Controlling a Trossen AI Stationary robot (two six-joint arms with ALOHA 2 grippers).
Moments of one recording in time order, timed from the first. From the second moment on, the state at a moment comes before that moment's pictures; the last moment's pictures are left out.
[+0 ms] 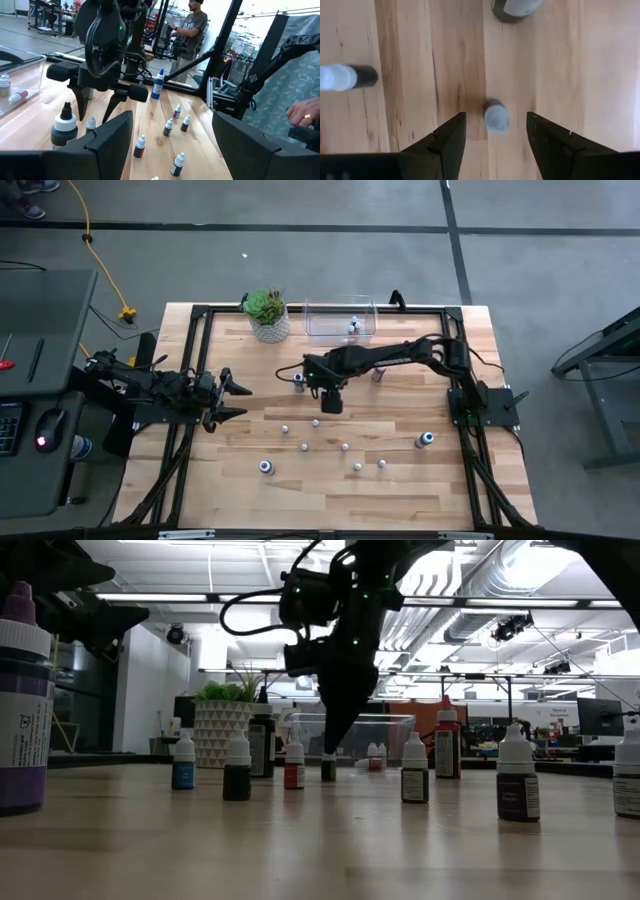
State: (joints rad) left arm -0.37 0.01 0.01 0.05 -0.26 -0.27; right arm -0.11 2.11 1.61 -0.77 -0.01 -0.04
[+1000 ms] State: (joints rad) left arm -0.37 0.01 0.01 0.05 -0.26 -0.27; right arm -0.11 2.12 1.61 -0.77 0.00 -0.02
